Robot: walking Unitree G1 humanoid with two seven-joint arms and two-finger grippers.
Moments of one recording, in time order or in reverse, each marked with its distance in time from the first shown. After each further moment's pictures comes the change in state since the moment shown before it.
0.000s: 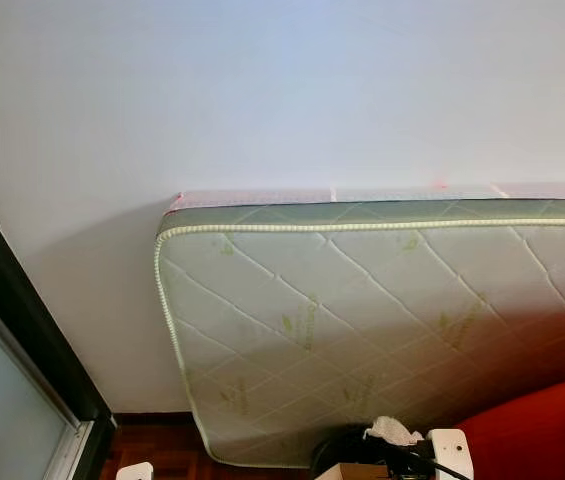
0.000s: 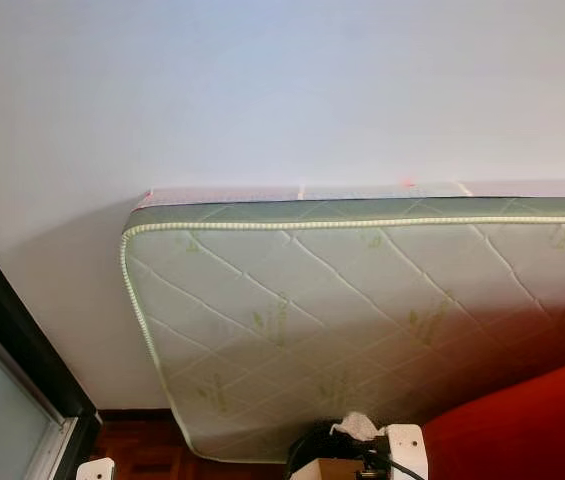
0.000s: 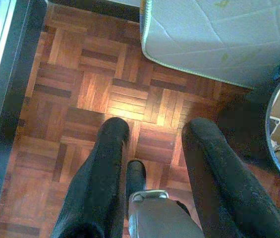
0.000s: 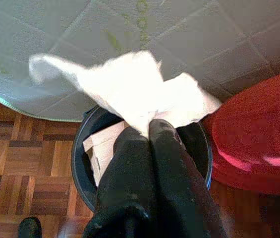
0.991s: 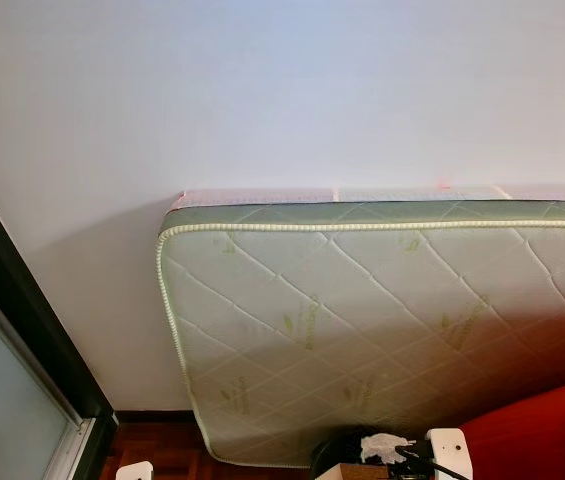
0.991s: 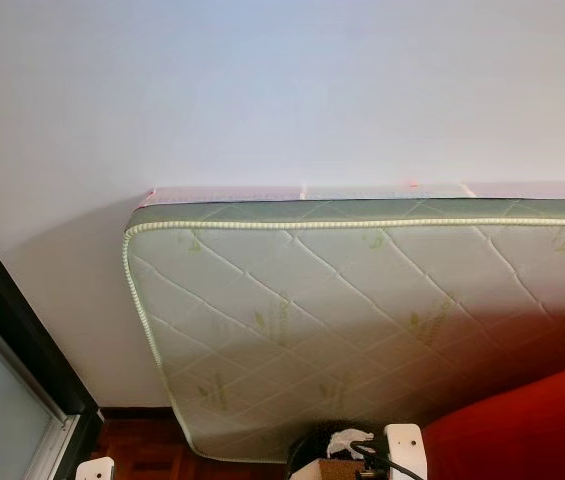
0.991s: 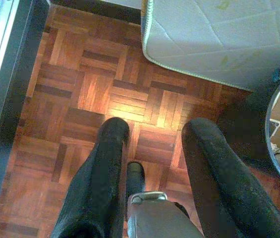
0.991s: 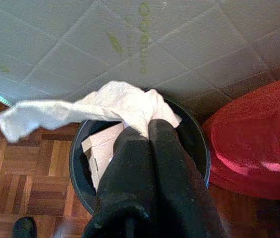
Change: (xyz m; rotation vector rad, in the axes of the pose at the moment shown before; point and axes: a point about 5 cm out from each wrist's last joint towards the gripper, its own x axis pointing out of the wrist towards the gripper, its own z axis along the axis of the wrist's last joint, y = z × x) left arm 0.000 0.000 0.001 0.002 -0.008 0.000; right arm 0.000 0.000 0.001 -0.016 -0.004 -0.003
